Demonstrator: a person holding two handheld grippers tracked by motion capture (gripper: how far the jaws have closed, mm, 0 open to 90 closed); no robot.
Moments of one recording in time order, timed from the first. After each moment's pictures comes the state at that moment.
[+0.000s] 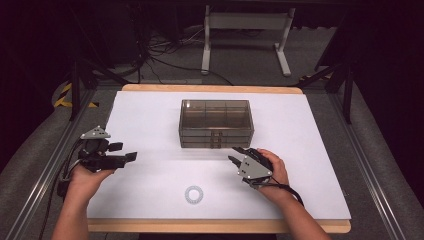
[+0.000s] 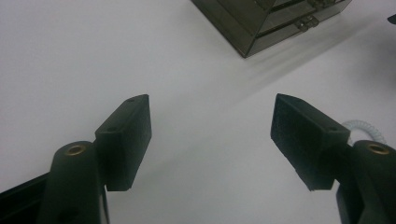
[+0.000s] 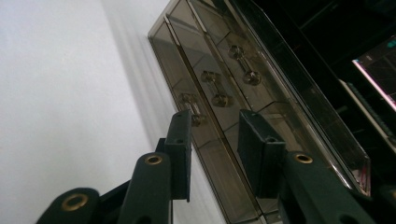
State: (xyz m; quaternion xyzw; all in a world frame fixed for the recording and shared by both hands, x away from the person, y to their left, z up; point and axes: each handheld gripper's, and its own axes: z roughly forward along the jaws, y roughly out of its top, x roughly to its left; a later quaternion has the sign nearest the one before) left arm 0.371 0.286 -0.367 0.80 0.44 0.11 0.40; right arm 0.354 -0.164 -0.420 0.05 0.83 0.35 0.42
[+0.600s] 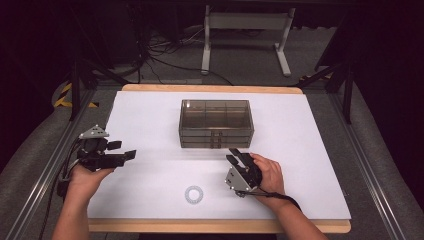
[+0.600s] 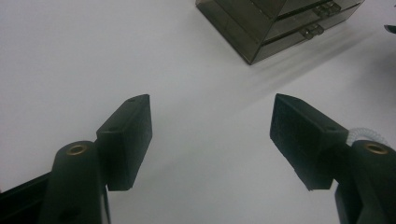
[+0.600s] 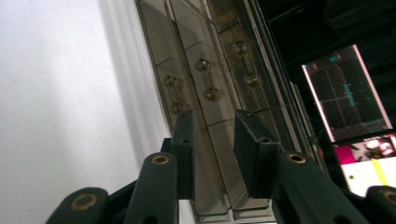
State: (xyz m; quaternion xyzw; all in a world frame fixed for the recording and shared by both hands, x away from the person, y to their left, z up) left arm 0.370 0.287 -0.365 0.79 0.45 0.12 0.40; right arm 0.341 -0.135 -0.433 0.00 0.82 0.24 0.53
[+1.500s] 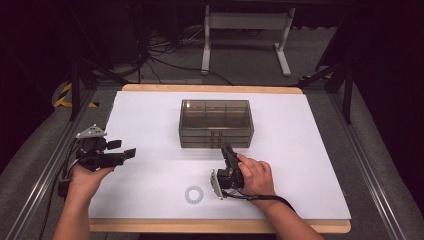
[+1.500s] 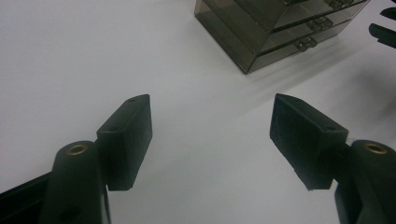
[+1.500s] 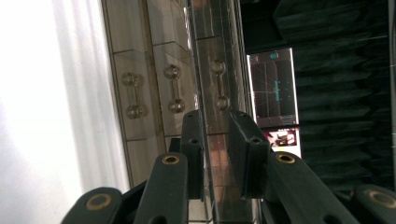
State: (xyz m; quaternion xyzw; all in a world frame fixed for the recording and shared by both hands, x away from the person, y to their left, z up) left arm 0.369 0.289 -0.363 0.78 0.46 0.11 0.42; right arm 0.339 -0.092 -0.443 -0.03 0.76 0.10 0.64
